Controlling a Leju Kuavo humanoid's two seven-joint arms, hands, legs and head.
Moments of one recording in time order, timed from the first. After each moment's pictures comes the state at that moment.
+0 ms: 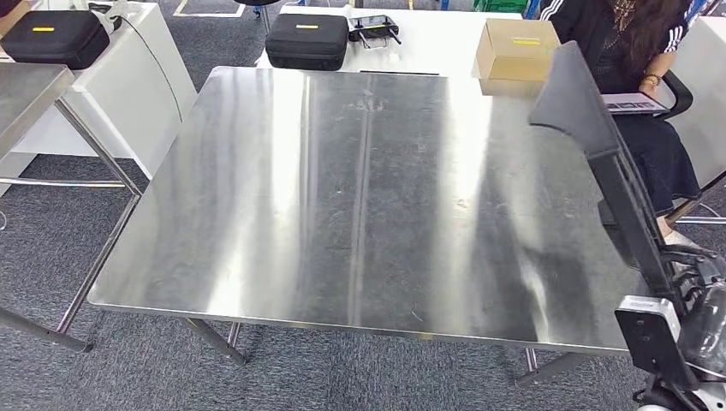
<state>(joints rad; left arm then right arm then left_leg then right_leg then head) -0.01 0.02 -0.62 -0.16 0.63 0.25 -0.42 0.16 -0.20 -0.25 -1.91 0.69 -0.46 -0.14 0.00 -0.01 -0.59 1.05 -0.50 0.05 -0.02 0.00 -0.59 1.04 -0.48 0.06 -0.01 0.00</state>
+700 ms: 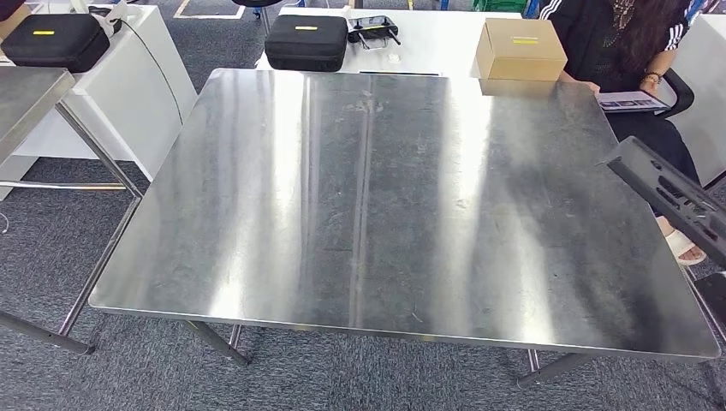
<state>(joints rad) -0.02 0.02 -0.62 -0.16 0.61 0.21 -0.41 -0.05 -0.59 -0.43 -1.26 0.94 -0.39 -0.02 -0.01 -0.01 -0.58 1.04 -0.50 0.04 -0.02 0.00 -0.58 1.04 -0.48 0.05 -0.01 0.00</state>
